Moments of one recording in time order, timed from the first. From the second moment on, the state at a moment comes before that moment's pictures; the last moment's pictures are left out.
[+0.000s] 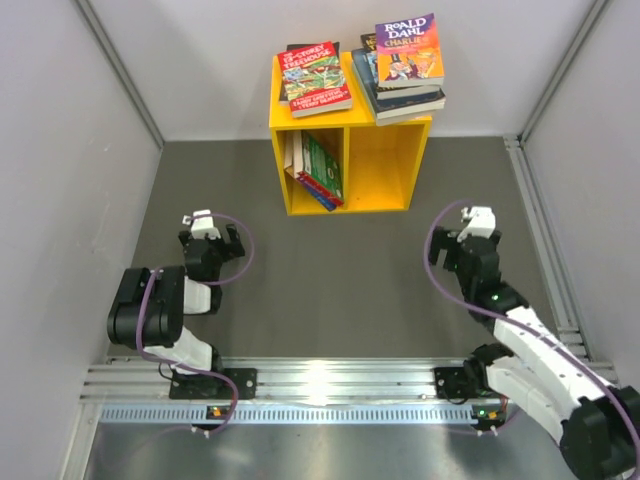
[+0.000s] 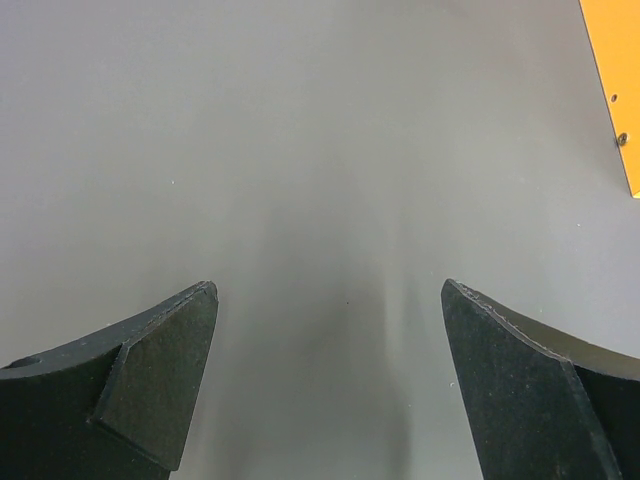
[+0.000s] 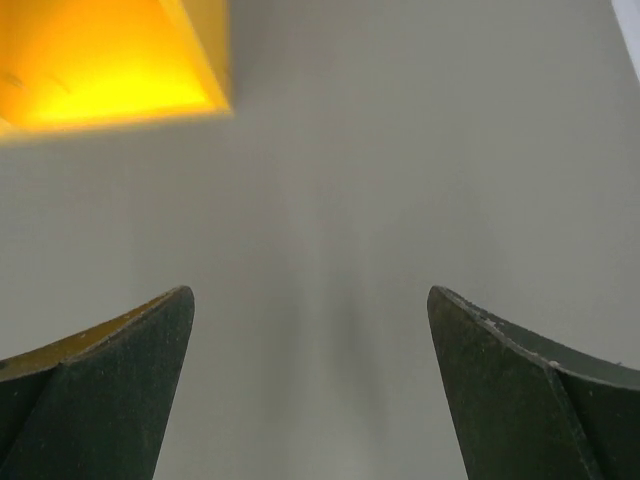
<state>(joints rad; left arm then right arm) 0.04 1.56 0.28 1.05 -0.04 -0.10 0.35 0.81 0.53 -0.12 0.37 0.26</state>
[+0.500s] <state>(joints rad) 0.03 1.56 0.30 1.04 0.02 -0.07 0.13 1.33 0.22 0.92 0.24 -0.04</state>
